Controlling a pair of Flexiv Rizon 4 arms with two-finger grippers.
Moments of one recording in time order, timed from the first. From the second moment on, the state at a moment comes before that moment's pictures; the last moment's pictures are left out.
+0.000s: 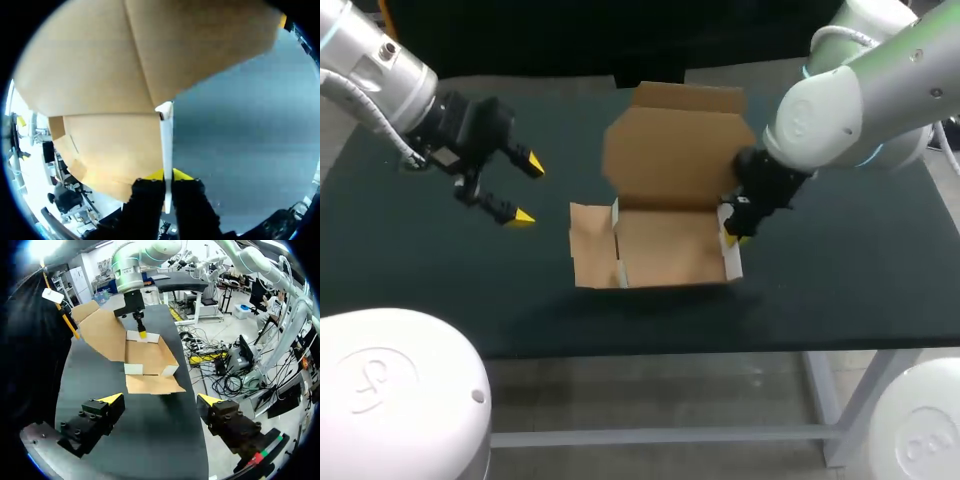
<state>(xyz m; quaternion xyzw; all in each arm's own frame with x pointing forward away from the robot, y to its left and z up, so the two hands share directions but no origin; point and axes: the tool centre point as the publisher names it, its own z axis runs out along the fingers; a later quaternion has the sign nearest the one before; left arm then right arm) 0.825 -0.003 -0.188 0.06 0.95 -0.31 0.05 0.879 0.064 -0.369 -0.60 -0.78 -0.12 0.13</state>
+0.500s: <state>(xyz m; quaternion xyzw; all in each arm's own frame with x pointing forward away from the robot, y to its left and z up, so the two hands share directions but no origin) 0.821 0.003 -0.204 0.04 0.95 -0.30 0.04 0.872 0.069 -0.384 -0.63 -0.76 -0.05 0.14</state>
